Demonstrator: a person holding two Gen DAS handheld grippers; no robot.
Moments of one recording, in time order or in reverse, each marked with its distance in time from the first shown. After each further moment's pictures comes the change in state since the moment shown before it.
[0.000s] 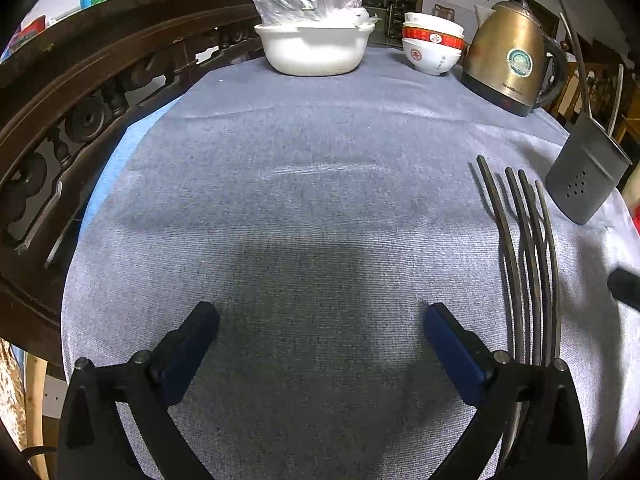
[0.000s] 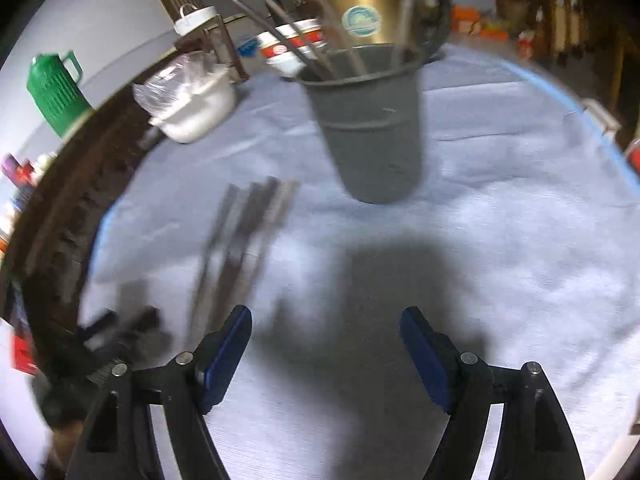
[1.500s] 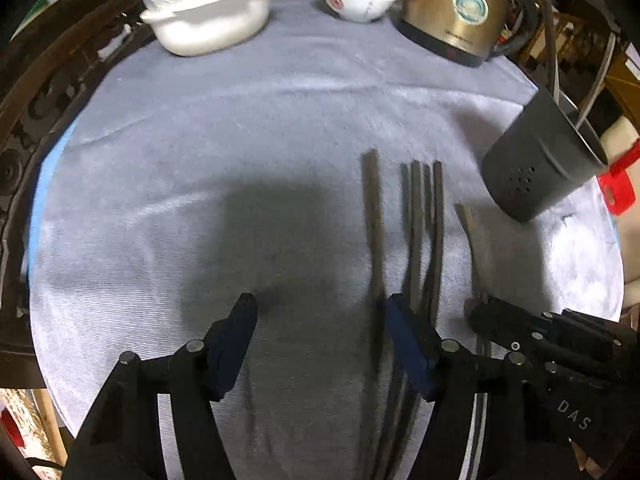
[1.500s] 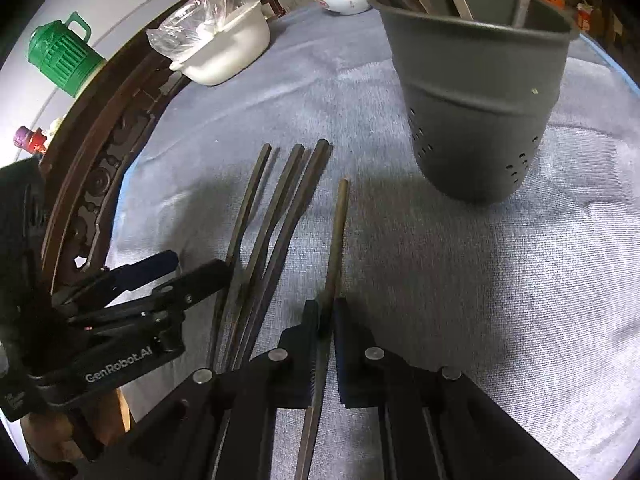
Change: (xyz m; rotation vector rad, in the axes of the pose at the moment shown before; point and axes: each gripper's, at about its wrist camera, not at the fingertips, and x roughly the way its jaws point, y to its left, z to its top) left arm 0.018 -0.082 0.059 0.102 0.282 -0.122; right arm 0.050 0.009 0.030 -0.097 0.253 0.092
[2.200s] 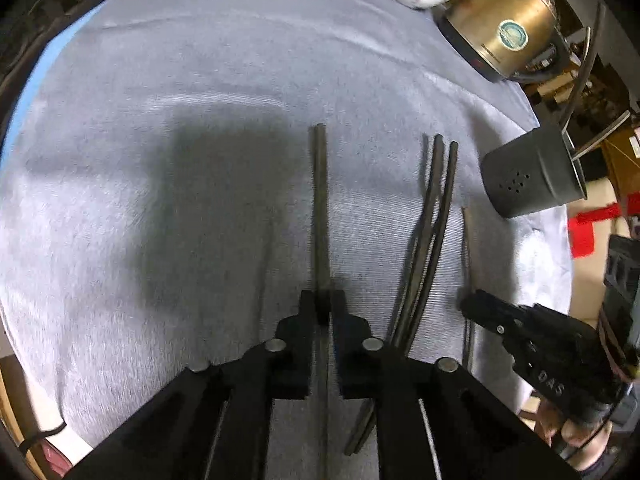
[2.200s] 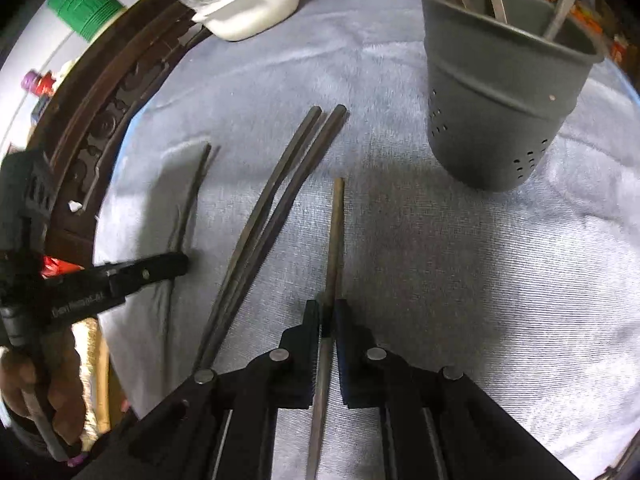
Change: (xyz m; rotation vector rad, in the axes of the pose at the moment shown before) left arm 0.002 0.039 -0.027 -0.226 0.149 -0.208; right arm -0.002 0.002 -0.002 -0.110 0.145 -0.022
